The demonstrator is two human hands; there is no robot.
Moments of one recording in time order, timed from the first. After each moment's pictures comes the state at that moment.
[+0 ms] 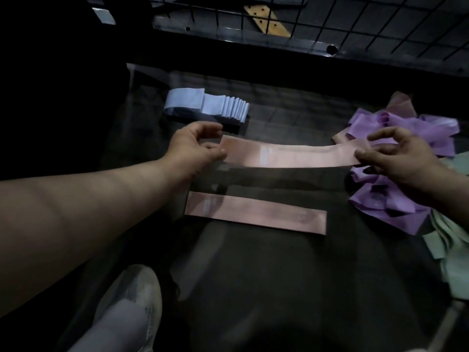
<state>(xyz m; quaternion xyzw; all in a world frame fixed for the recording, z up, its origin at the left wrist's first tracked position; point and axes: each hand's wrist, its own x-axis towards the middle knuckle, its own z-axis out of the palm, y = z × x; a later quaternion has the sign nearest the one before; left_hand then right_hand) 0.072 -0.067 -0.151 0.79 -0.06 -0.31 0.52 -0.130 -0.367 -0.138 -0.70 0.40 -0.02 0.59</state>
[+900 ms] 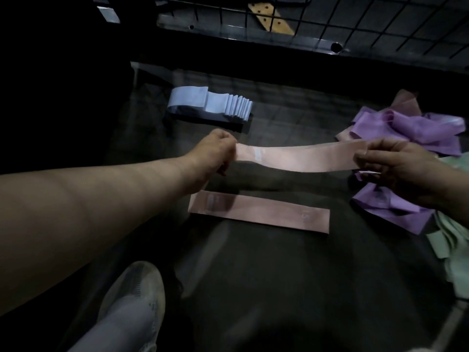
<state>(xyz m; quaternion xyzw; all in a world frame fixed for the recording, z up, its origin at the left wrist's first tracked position) 0.065 -0.085 -0.154 0.78 -0.01 -0.42 0.46 -0.137 -0.373 -0.147 -0.62 0.38 0.07 0.68</state>
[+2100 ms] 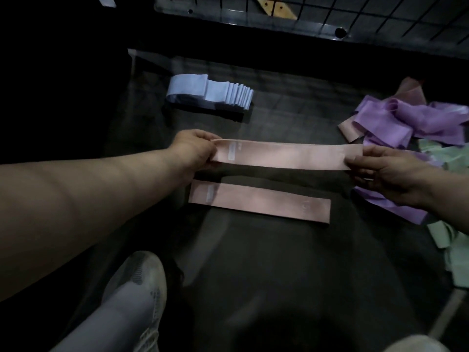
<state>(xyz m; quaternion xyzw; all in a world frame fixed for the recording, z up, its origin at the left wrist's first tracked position) 0.063 -0.064 -0.155 0.79 0.12 -0.36 0.48 -0.134 -0.336 -0.140 -0.53 0.49 0.13 0.68</state>
